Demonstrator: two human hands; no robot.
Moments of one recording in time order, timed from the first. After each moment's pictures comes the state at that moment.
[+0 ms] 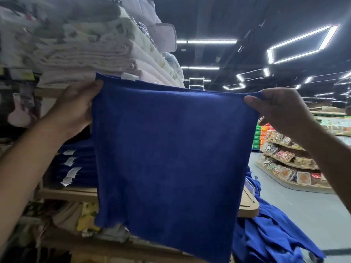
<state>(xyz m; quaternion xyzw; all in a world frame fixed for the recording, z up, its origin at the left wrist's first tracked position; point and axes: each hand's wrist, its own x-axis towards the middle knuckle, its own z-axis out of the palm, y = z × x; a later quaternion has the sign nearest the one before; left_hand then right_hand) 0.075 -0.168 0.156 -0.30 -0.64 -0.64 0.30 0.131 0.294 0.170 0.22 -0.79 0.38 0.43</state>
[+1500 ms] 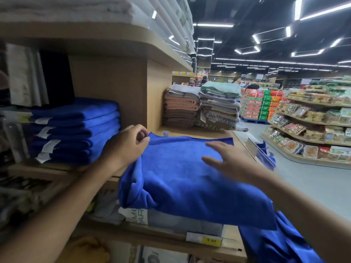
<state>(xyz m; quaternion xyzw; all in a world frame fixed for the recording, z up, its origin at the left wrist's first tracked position) -0.051 -0.088 -0.033 -0.10 -0.91 -0.24 0.32 -0.011 0.239 -0.017 0.14 -0.97 0.14 0.10</state>
